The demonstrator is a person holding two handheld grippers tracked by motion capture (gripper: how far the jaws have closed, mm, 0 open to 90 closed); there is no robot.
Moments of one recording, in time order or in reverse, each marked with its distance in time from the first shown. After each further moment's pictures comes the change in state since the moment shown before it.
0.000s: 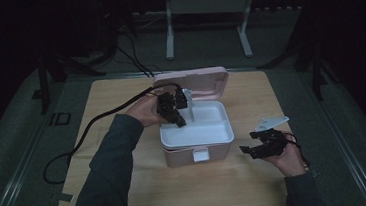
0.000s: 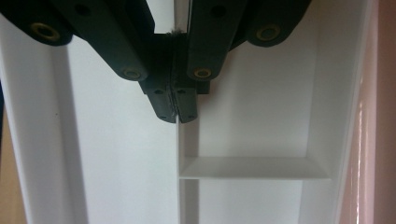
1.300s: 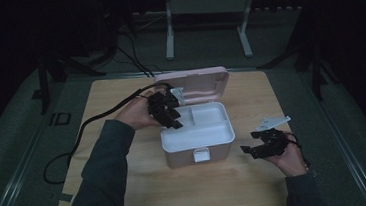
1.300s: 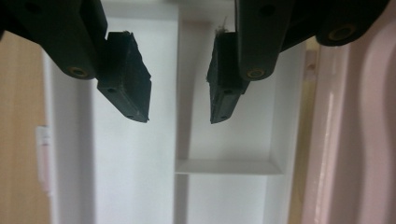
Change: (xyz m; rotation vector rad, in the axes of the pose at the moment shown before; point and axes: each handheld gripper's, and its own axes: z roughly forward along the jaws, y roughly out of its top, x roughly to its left) left arm -0.011 -0.020 -0.018 -0.094 0.076 -0.038; right arm -0.002 -0.001 -0.003 -0.006 0.002 0.005
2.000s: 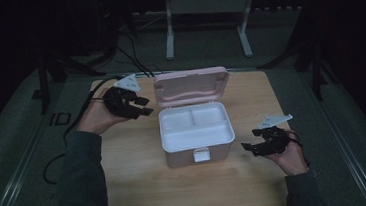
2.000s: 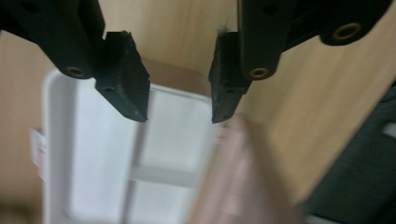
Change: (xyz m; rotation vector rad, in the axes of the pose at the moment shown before) left arm 0.008 -0.088 -0.073 -0.303 0.211 -0.199; right arm -0.004 0.002 -0.002 -0.015 -0.023 0.021
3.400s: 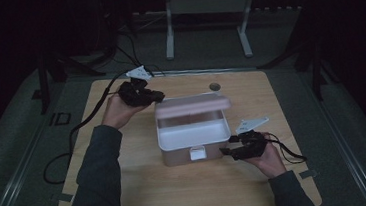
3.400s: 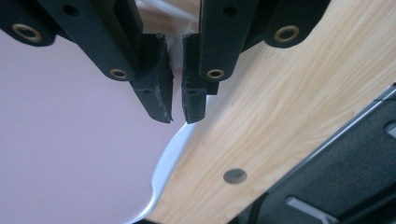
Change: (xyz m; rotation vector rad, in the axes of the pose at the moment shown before) left arm 0.016 0.015 0.050 -0.081 -0.003 -0.139; right arm 0.041 0.025 0.034 -0.046 0.193 -0.053
